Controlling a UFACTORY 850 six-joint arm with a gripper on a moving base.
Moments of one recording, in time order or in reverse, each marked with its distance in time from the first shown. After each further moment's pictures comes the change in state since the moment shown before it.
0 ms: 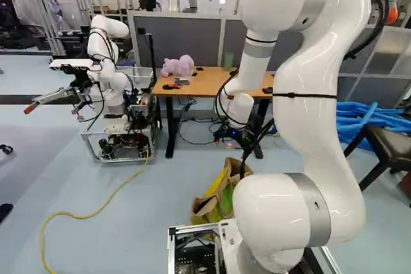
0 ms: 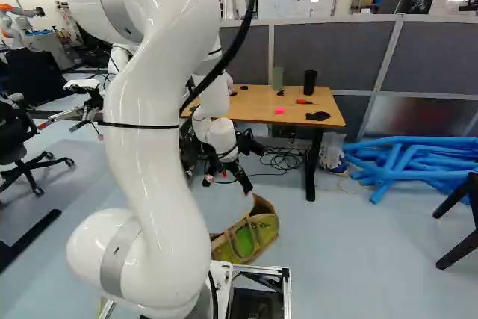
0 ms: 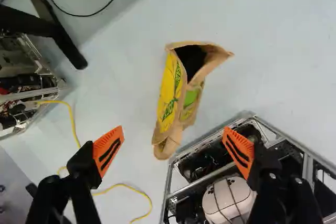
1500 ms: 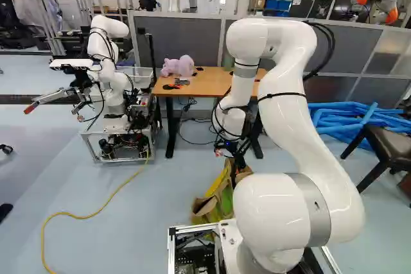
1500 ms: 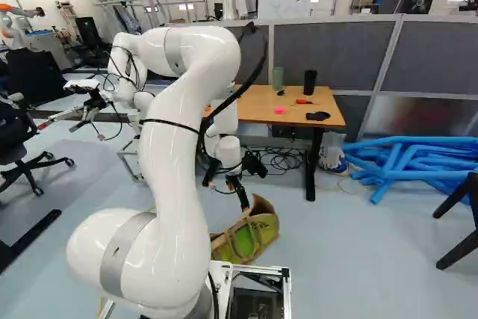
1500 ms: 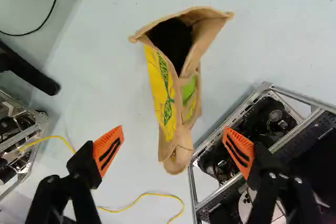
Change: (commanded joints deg) arm 0.0 -19.6 -11.6 0.0 0.0 13.8
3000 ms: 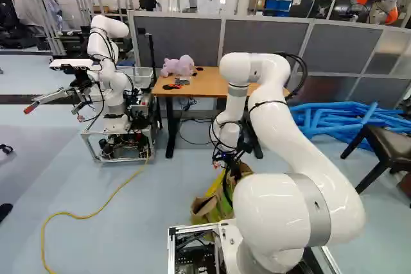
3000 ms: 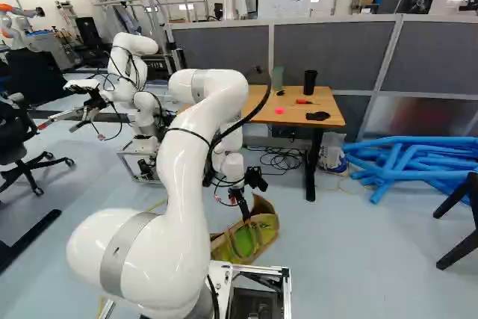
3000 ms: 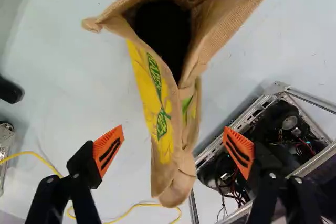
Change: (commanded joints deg) arm 0.0 -18.0 -13.1 0.0 0.0 0.0
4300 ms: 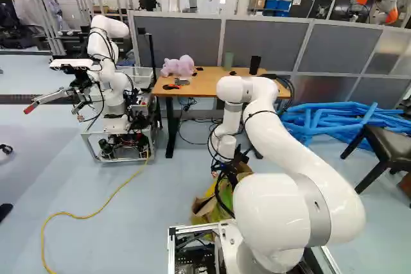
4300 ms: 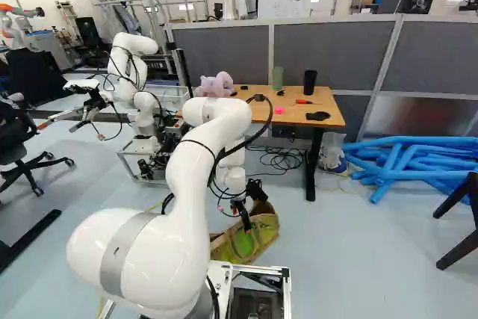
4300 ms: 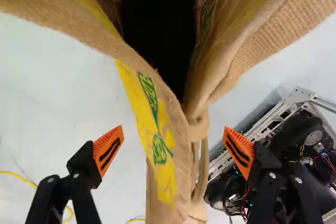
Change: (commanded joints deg) arm 0.0 -14.7 -12.7 0.0 0.0 0.0
